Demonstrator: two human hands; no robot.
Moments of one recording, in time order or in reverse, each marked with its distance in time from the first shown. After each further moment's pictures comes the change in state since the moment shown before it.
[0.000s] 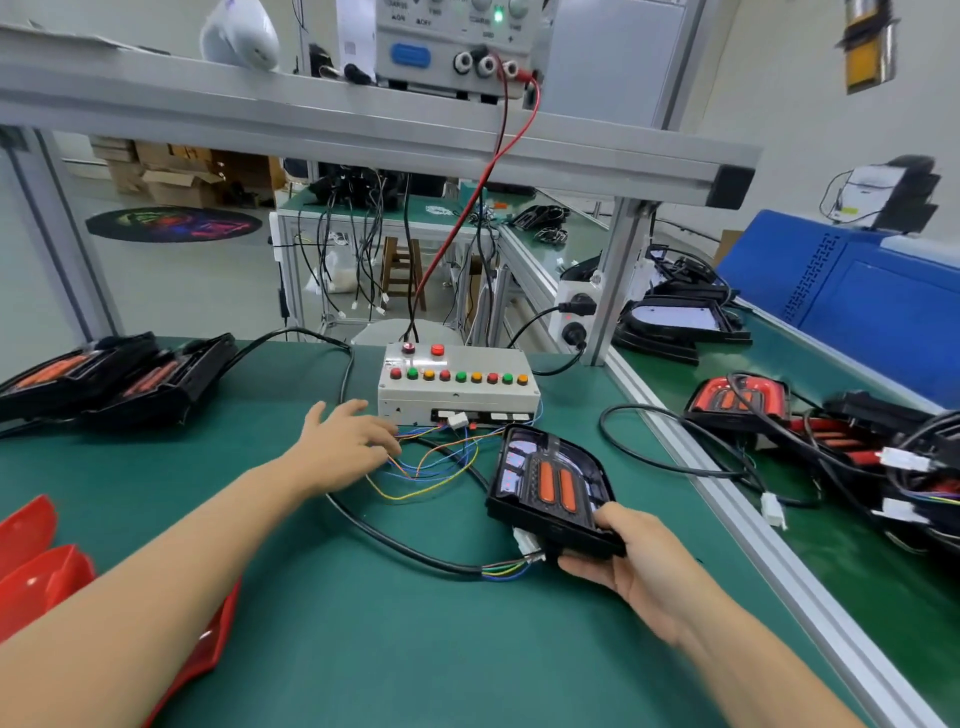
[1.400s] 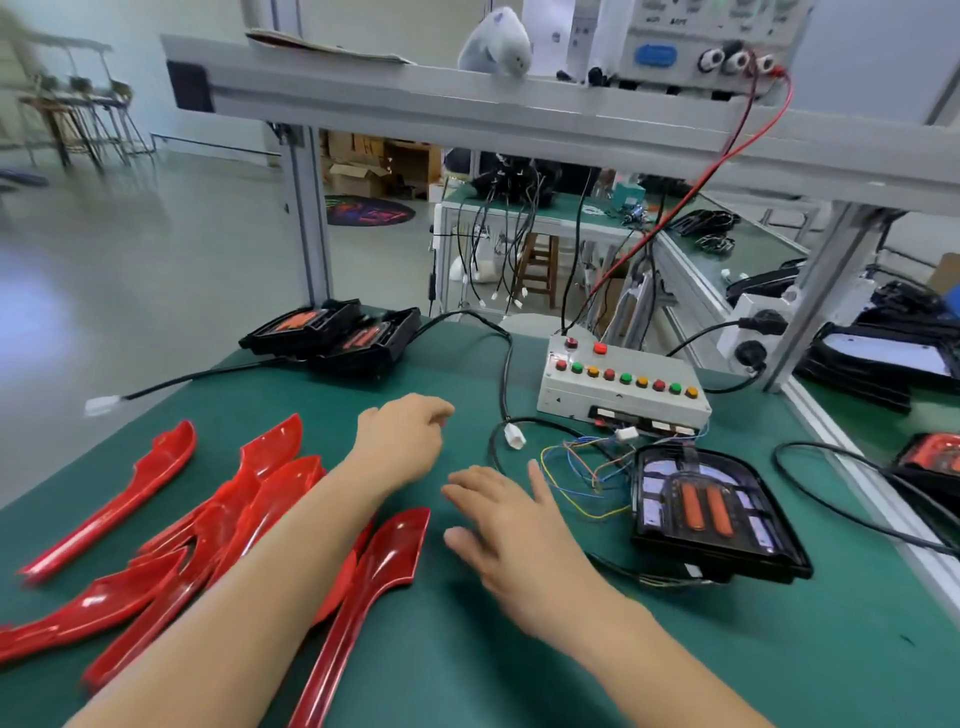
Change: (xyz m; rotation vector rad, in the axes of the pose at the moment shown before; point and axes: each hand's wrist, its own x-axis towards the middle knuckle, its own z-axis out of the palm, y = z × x) left_hand -0.103 -0.030 -0.038 -0.119 0.255 -0.384; right_hand -0.019 0.041 0.190 -1.401 -0.478 -0.873
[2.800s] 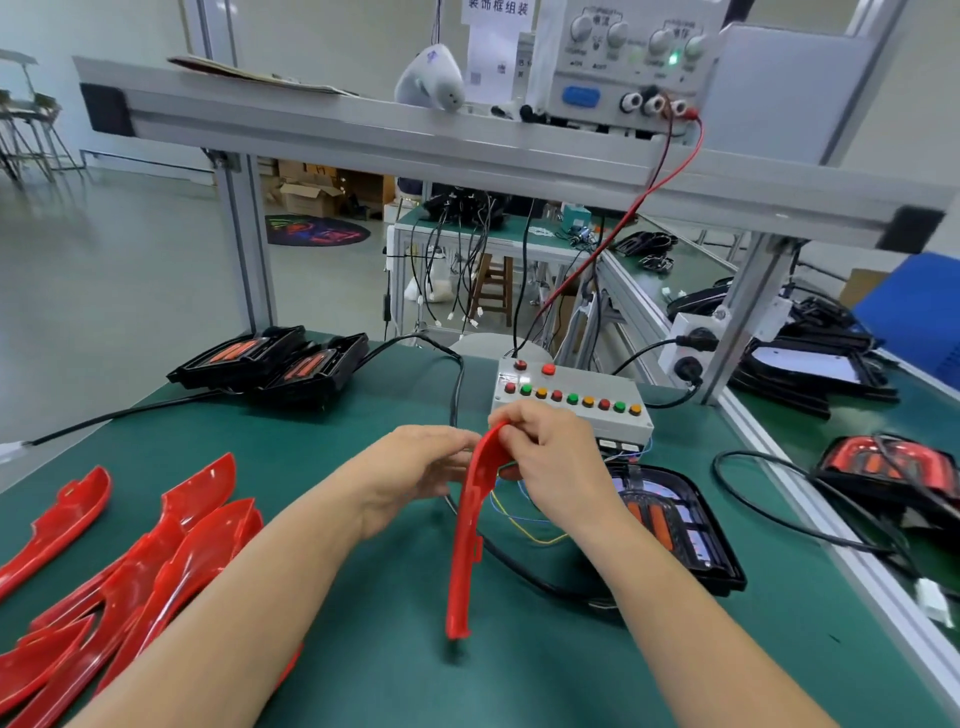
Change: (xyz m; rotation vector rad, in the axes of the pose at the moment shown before) left_hand 0.000 0.037 0.010 -0.963 -0.440 0.008; right_hand 0.029 0.040 -0.070 0.574 0.382 0.329
